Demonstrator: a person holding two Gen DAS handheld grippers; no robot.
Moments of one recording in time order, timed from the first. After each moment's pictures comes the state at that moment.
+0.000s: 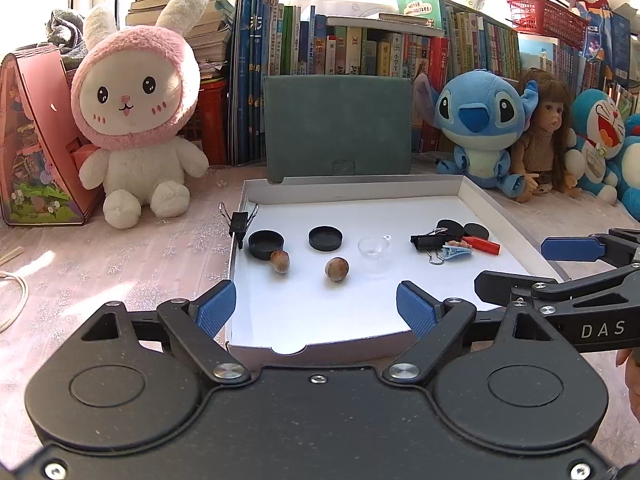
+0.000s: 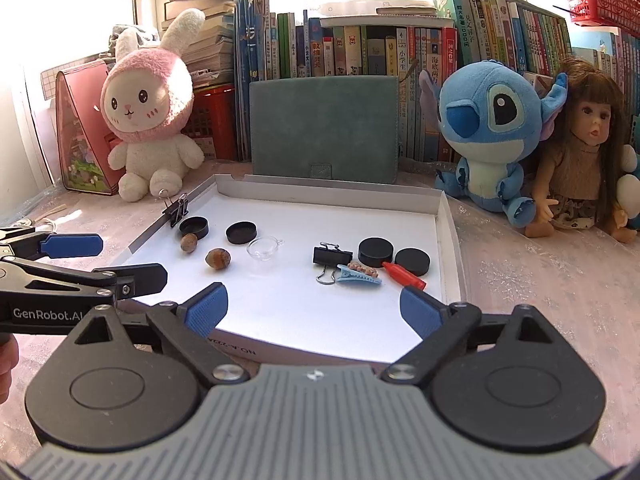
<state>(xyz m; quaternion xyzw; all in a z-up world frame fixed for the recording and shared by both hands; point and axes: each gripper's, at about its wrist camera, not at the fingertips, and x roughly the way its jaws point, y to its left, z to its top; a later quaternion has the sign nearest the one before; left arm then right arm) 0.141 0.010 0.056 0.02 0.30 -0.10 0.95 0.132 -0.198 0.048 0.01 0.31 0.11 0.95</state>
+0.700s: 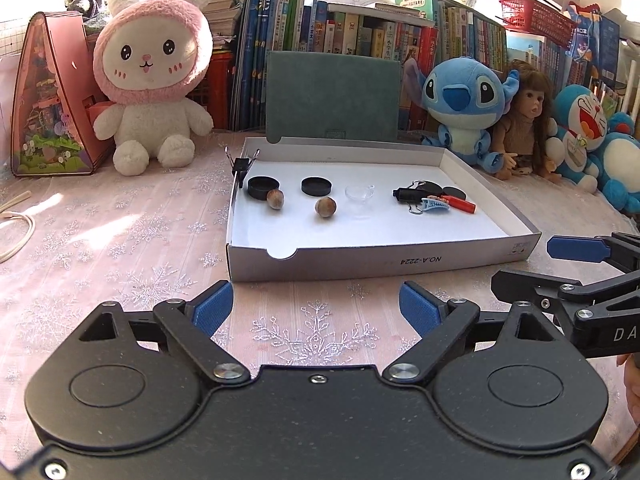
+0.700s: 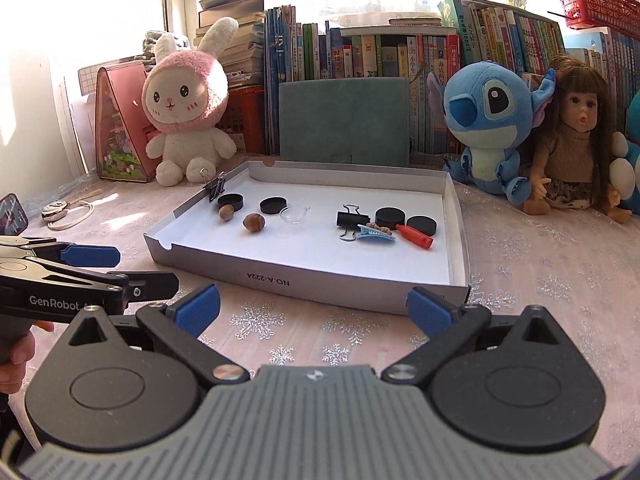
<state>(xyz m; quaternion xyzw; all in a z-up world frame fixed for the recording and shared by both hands) 0.082 0.026 0.035 -0.01 0.31 -0.11 0.94 0.067 -0.203 0.037 0.01 0.29 0.14 0.95</state>
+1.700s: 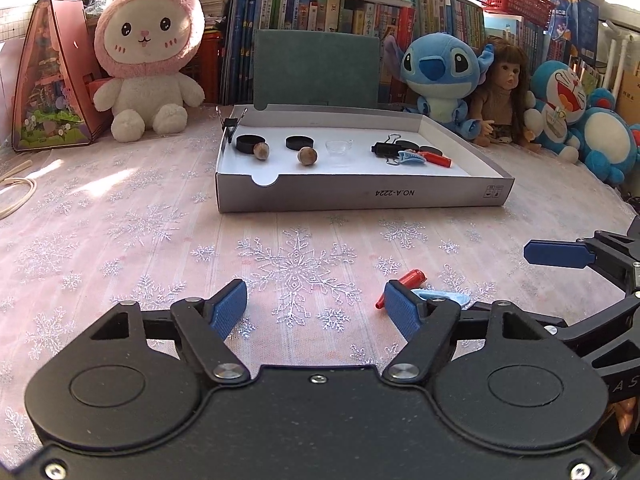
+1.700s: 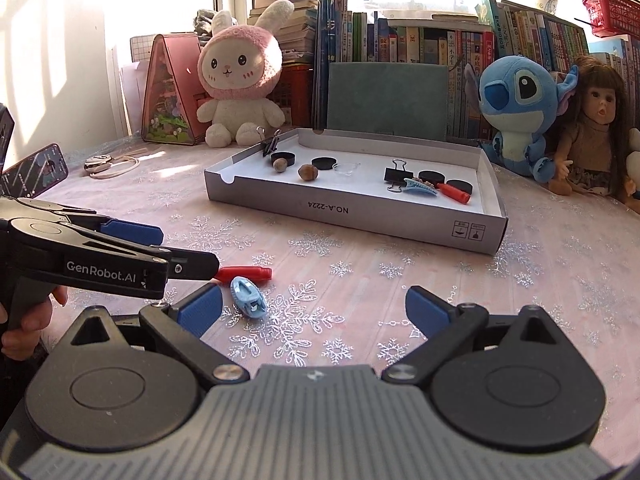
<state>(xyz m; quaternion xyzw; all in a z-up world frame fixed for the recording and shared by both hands) 0.033 0.023 0.010 0.00 0.32 -0.13 0.94 0.009 -0.184 0.009 -0.02 0.28 0.18 0.94</state>
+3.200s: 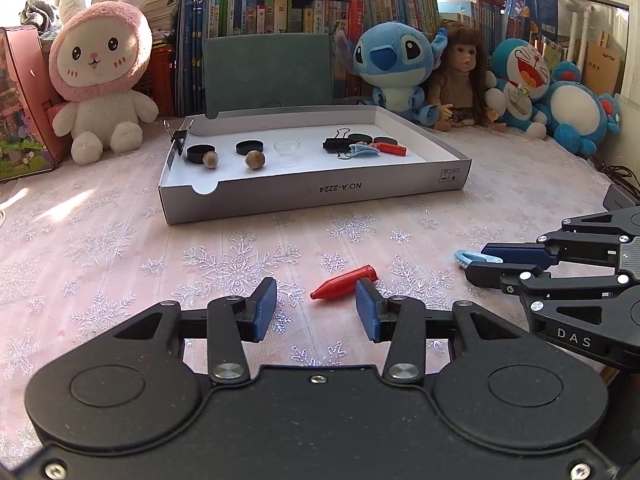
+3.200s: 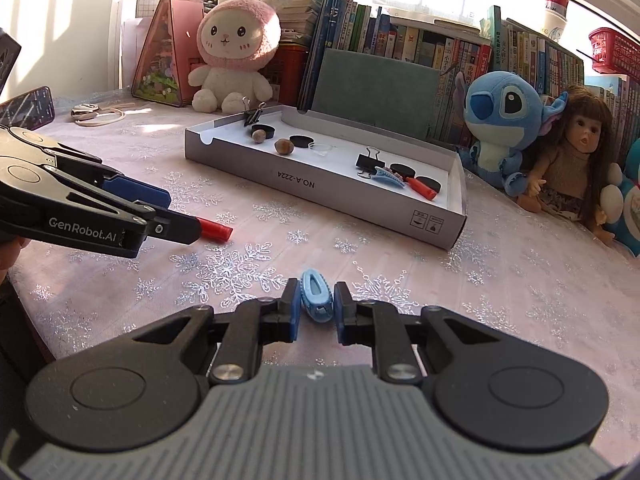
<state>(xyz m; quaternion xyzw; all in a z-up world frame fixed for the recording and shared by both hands) 0.026 -0.006 0.010 0.04 0.31 -0.17 0.93 -0.004 -0.195 0.007 -0.10 0.29 0.15 0.94</state>
